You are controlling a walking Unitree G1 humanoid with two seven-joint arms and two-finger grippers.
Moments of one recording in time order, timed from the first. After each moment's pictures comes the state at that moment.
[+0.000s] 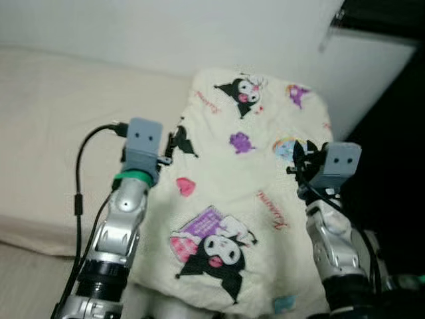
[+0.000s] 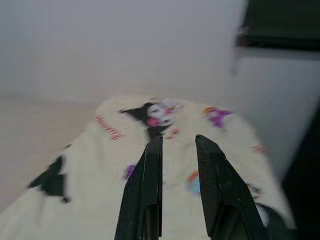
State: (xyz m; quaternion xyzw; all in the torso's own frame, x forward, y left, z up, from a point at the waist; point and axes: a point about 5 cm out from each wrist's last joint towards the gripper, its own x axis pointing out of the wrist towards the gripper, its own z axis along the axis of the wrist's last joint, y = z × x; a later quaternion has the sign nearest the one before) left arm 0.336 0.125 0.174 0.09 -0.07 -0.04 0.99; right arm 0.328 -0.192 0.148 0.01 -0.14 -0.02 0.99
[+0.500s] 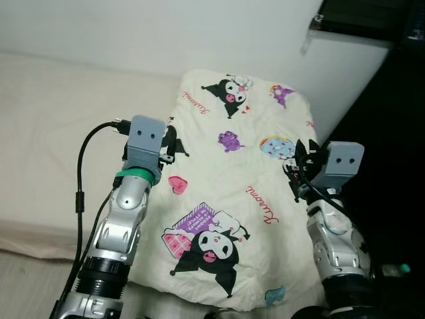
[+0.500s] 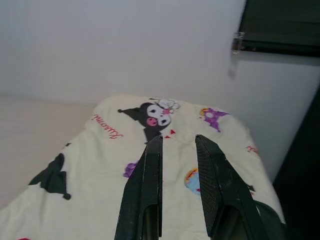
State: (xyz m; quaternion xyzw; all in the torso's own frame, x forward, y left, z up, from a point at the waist) left arm 0.337 0.129 0.174 0.09 -0.07 -0.03 0.99; right arm 0.328 -0.190 0.147 0.01 -0.14 -0.02 0.99
